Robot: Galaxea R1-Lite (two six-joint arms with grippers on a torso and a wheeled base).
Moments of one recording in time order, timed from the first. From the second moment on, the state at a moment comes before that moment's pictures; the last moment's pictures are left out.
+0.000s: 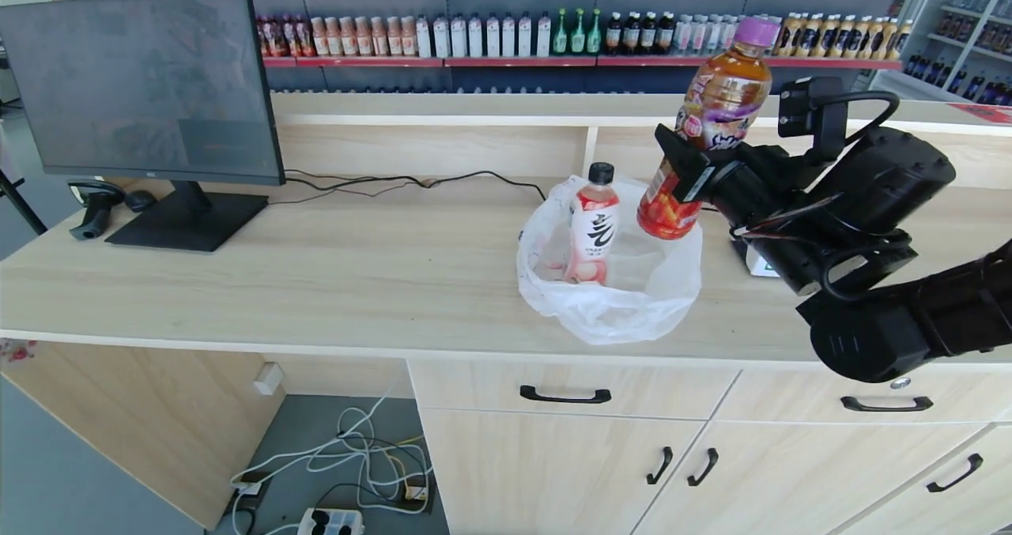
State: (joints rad) left arm 0.00 0.00 0.00 -0.02 0.01 0.01; right arm 0.33 1.93 -1.03 -1.33 0.01 0.03
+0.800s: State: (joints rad) left arm 0.00 0.00 0.00 -0.02 0.01 0.02; right arm 0.29 2.07 -1.05 -1.41 -0.01 0.03
